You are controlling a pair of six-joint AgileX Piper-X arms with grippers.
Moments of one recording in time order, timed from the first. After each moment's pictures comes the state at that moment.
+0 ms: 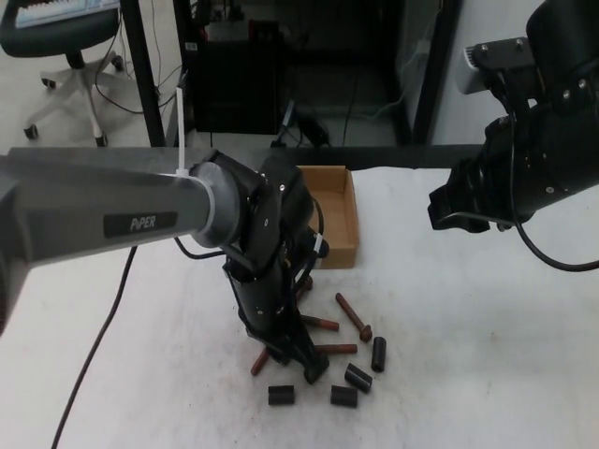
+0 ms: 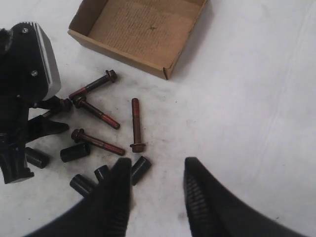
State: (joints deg) left arm -35.4 110.8 -70.1 41.1 1.1 12.0; right arm 18.7 75.7 -62.6 46.1 -10.0 -1.8
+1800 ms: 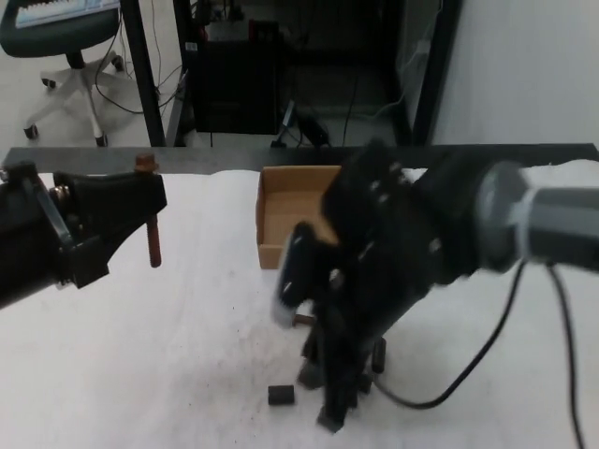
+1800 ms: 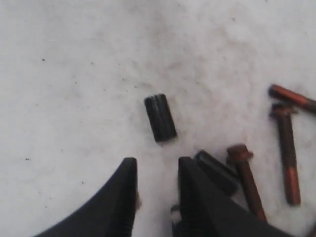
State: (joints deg) left arm -4.3 43.2 -28.0 1.6 45.4 -13.7; right arm 42.1 97.1 -63.3 37.7 -14.3 -33.3
